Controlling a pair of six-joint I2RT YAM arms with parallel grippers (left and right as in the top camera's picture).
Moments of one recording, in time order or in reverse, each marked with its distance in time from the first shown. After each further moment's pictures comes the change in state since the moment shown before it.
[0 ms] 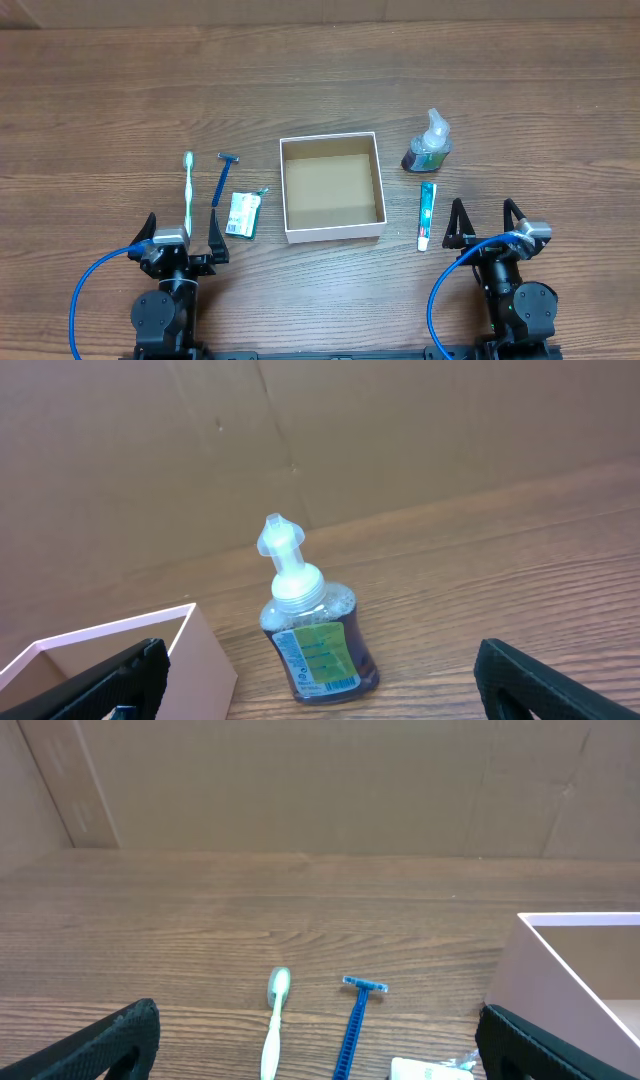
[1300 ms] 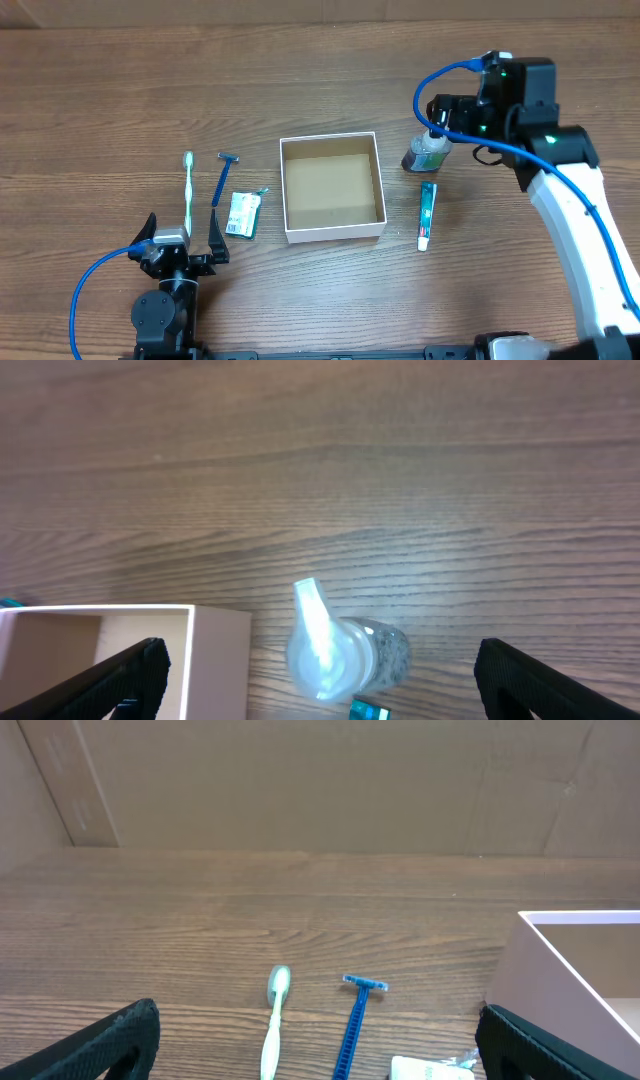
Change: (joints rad) left arm 0.000 0.000 -0.003 0.000 0.000 0.000; right arm 0.000 1.449 1.279 -0.644 -0.152 -0.135
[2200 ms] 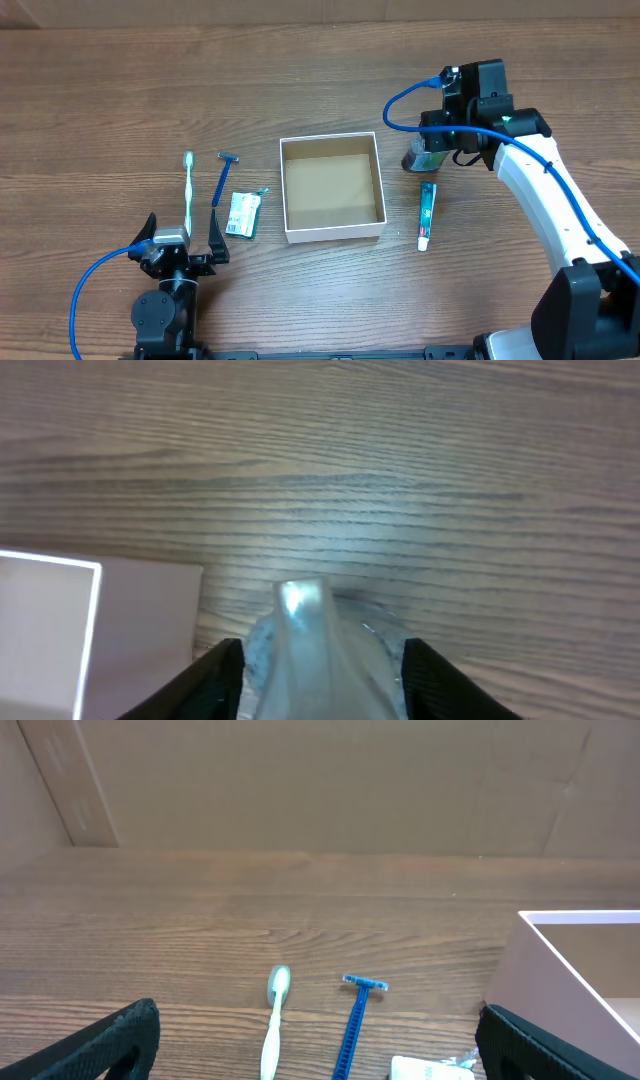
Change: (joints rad) left arm 0.000 0.000 0.000 -0.001 0.000 0.000; right arm 0.061 0.183 0.000 -0.008 0.061 -0.132
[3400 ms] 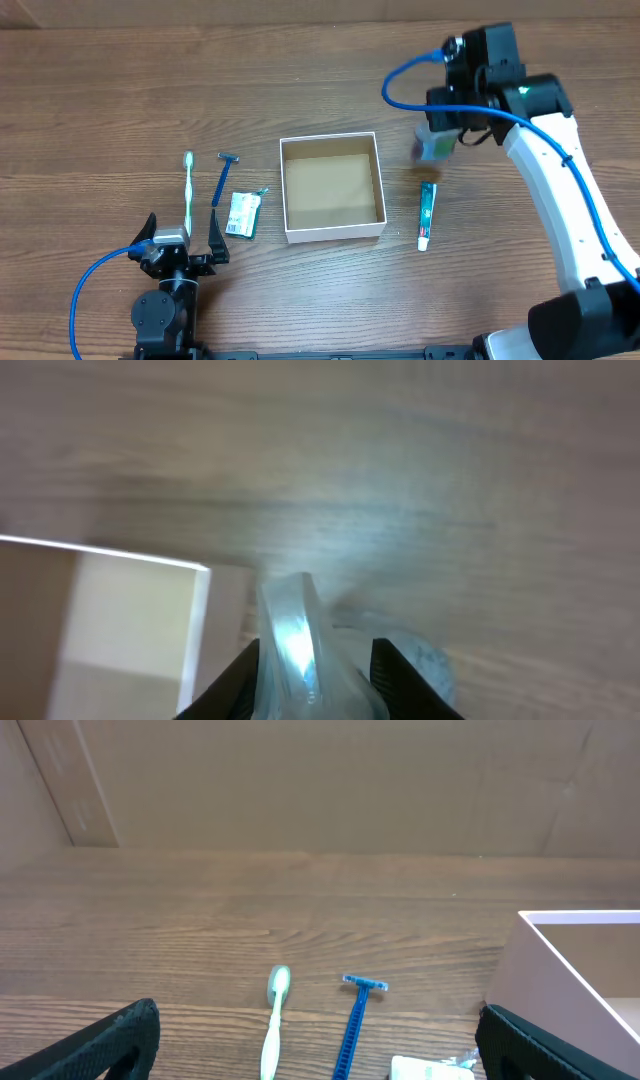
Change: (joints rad) left arm 0.000 0.000 0.000 0.000 0.000 0.000; right arm 0.053 0.017 0.355 -0.330 0.015 0.003
